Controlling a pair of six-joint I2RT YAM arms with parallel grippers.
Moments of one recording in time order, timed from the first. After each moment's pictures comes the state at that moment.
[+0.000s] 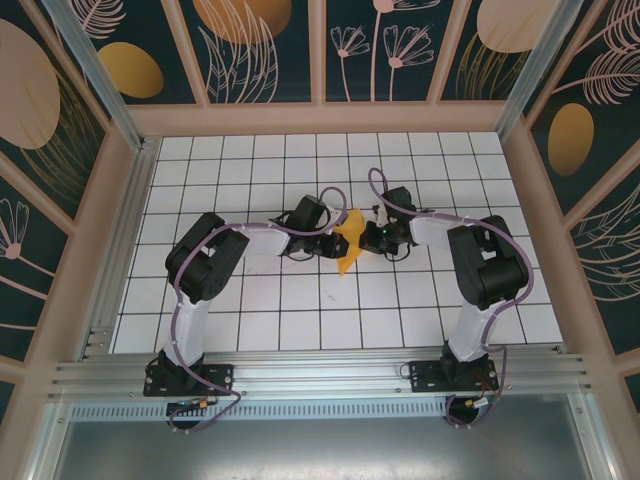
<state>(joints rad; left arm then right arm) -0.68 2.10 1.20 0.05 0.51 -0.39 0.36 1.82 0.97 -0.26 -0.43 0.52</state>
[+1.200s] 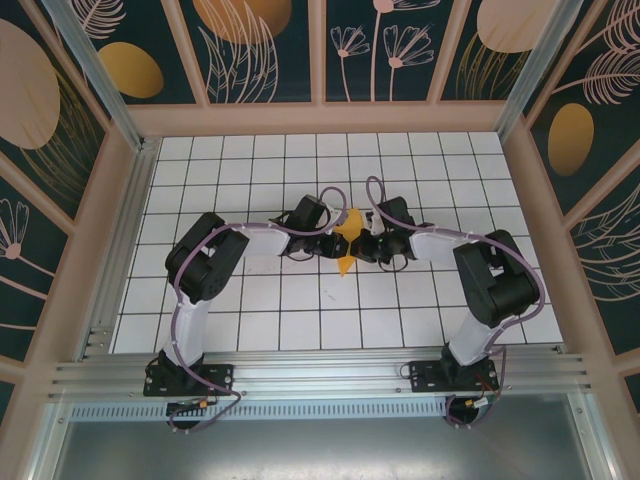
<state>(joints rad) -0.68 2.10 1.20 0.05 0.51 -0.39 0.45 1.69 0.82 -0.13 -0.50 0.65</state>
